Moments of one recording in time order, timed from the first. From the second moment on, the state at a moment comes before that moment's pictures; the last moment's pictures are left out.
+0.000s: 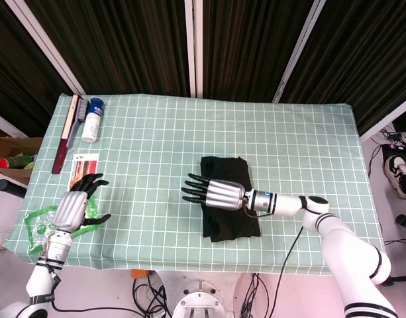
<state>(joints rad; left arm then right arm) -0.28 -1.33 -0.07 -1.68 1.39 1.30 0.01 1.07 -1.80 -0.21 -0.55 -1.97 1.34 0.13</state>
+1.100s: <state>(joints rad) -0.26 -1.32 -0.06 -1.71 1.41 1.32 0.04 0.96 -1.66 -0.09 -0.99 -1.67 0.95 0.22</state>
